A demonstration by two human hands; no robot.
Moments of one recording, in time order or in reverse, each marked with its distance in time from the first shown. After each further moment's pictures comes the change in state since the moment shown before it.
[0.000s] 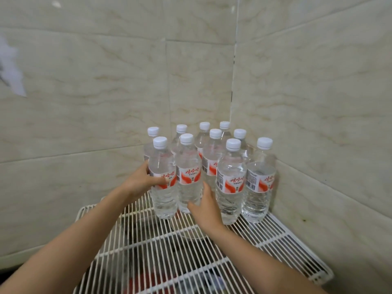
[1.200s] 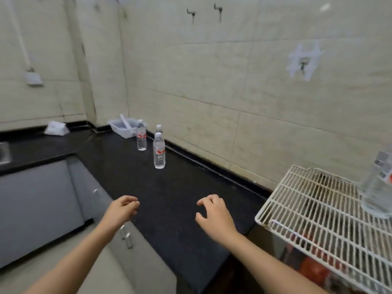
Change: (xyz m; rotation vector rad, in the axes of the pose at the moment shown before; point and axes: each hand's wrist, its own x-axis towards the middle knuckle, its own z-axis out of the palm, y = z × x) left_hand -0.583 -0.137 -0.102 0.014 1.359 -0.511; right_hand -0.336 -0.116 0.186 -0.307 -0.968 -0.856
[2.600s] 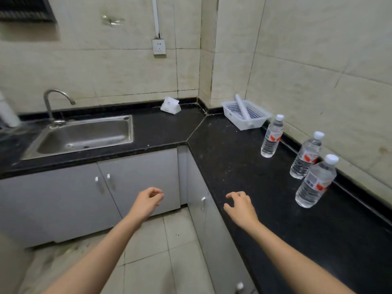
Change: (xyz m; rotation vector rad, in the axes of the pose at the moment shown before) left_hand 0.337 -0.140 -0.297 0.012 0.324 -0.243; right_hand 0.418 -0.223 0.308 0.036 -0.360 -0.072
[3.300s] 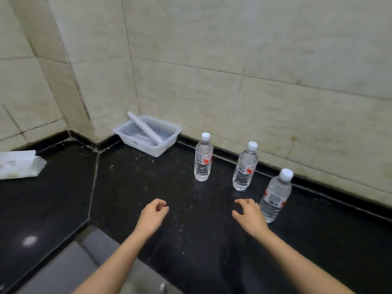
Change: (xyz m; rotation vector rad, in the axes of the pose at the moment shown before) left_hand 0.302 0.110 0.200 0.282 -0.620 0.337; right_hand 0.161 0.076 -0.071 0.083 0.327 0.710
